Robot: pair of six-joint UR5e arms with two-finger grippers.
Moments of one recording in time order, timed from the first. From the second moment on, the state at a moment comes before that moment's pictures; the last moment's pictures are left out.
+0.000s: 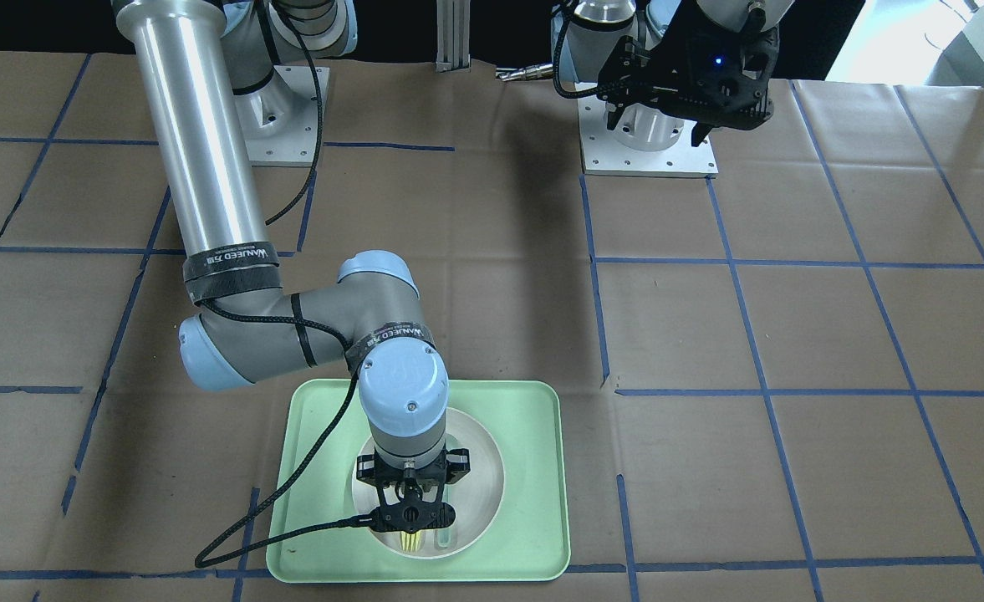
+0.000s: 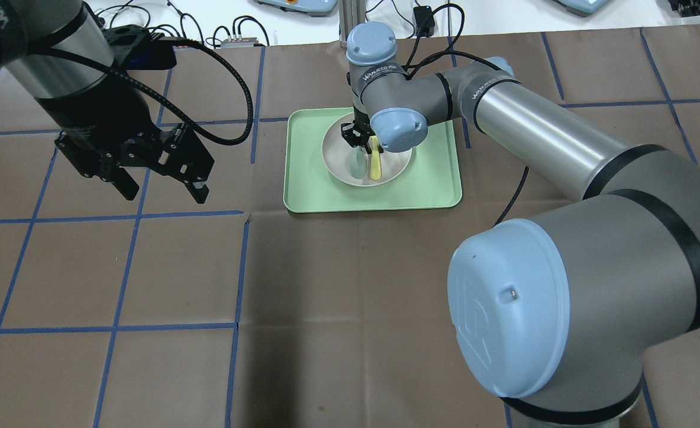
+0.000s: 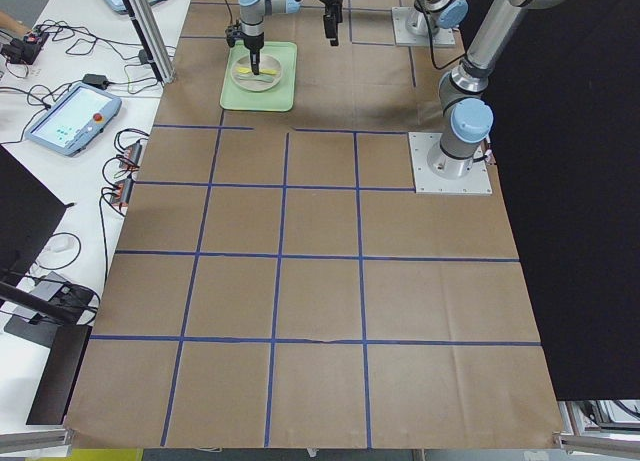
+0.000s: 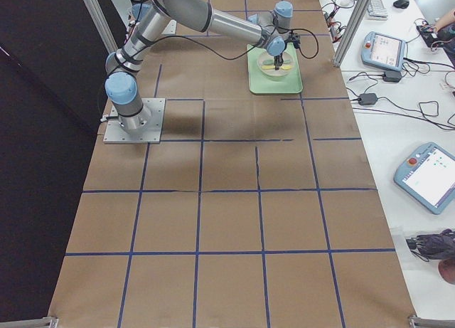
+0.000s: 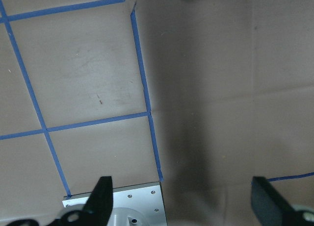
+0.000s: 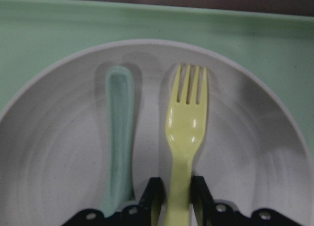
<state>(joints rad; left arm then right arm) -1.59 -1.49 -1.52 -1.89 1.51 0.13 1.86 -0.80 1.30 -2.14 -1.60 0.23</state>
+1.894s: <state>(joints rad) -1.59 -1.49 -1.52 -1.89 1.51 0.13 1.84 -0.89 1.29 -2.04 -1.60 0.23</state>
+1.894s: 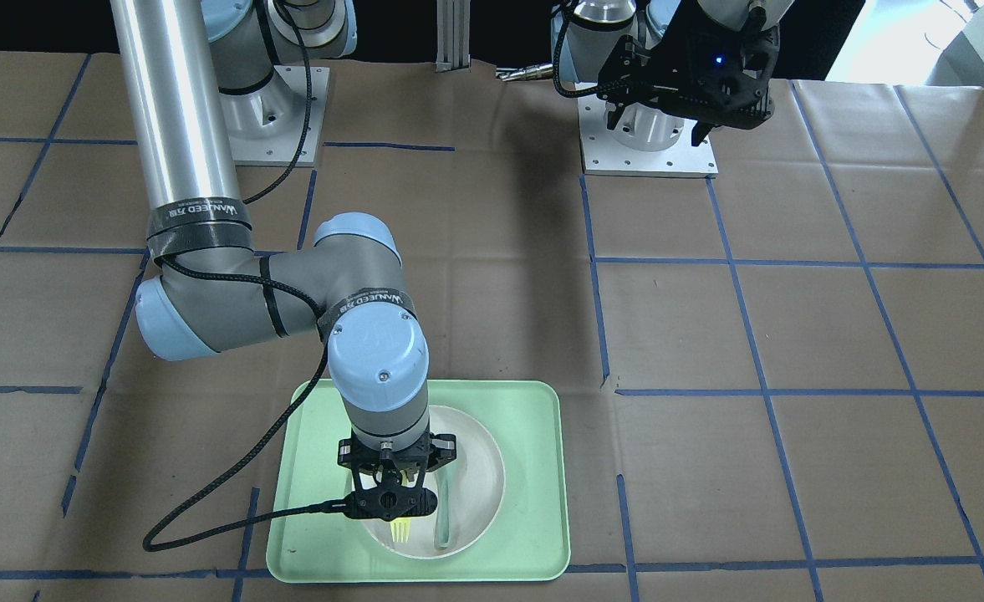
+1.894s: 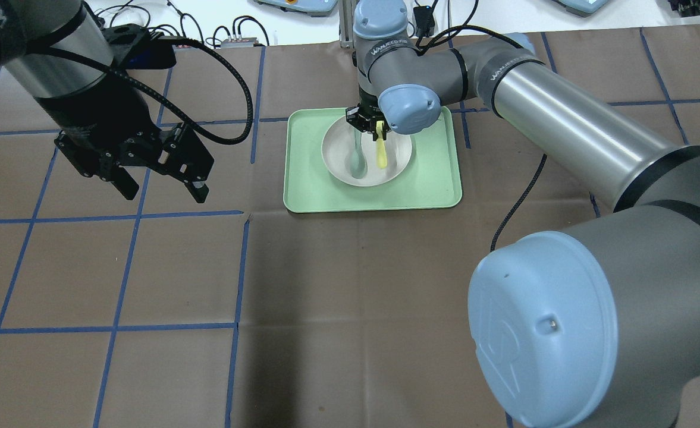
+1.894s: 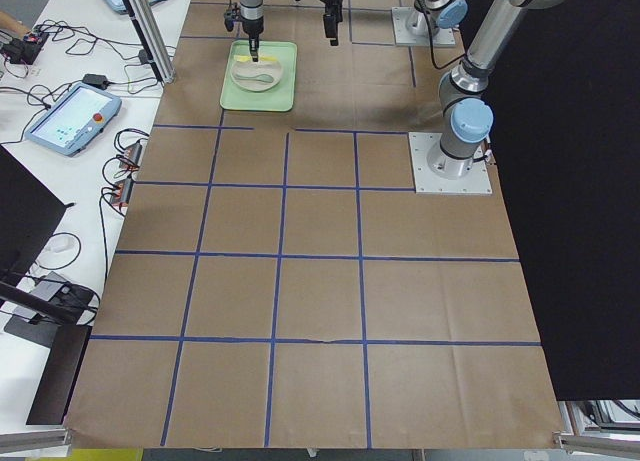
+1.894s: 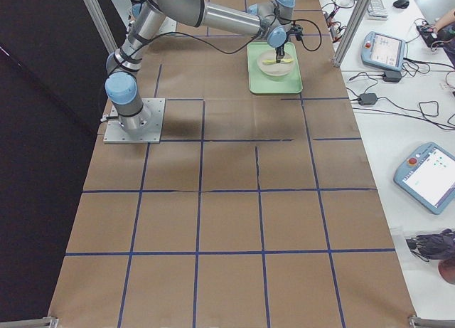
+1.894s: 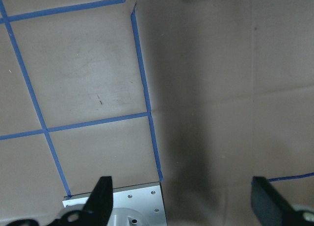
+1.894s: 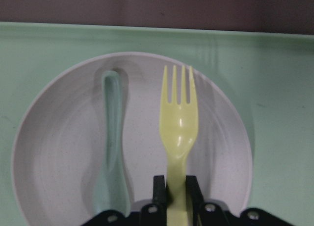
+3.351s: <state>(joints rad) -1.59 -1.49 -1.52 -1.89 1.51 0.13 1.67 -0.87 1.36 -2.01 -1.60 0.10</state>
